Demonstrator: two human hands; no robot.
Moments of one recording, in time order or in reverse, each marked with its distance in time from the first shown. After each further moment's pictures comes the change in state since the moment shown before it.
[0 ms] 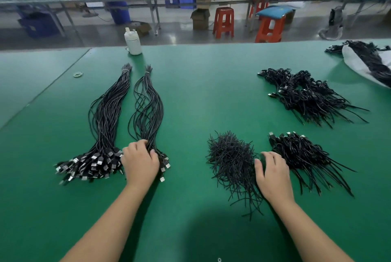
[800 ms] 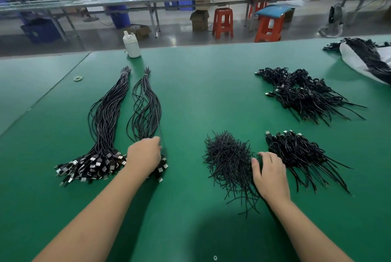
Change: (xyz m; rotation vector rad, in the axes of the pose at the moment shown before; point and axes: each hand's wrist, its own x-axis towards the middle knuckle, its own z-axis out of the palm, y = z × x) left_hand 0.024 0.035 -0.032 0.370 -0.238 0.314; right_hand 0.000 0.002 -0.002 0.029 0.012 -0.004
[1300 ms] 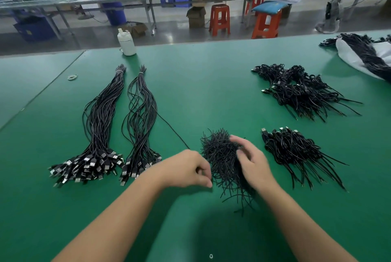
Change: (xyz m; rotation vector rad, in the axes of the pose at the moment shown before) left_hand -0.046 0.087 -0.062 -0.536 -0.564 0.598; right_hand 0.006 -0.065 -0.049 0.772 -0.258 0.009
